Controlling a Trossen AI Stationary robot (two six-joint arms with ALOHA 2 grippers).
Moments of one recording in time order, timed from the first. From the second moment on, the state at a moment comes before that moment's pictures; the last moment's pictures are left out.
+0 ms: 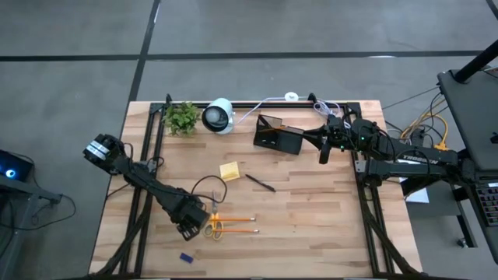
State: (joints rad) left arm -0.57 1.55 0.88 -0.86 0.31 -1.22; right arm -0.31 0.68 0.47 0.06 -0.04 0.29
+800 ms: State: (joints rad) left arm -0.57 1.54 0.89 -0.85 0.31 -1.21; right arm -0.31 0.68 0.47 0.06 -0.04 0.29
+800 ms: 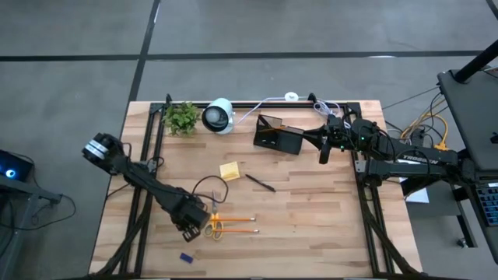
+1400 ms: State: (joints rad) left arm -0.50 1.35 0.91 -0.84 0.18 -1.22; right arm -0.31 0.68 0.47 0.06 -0.04 0.29
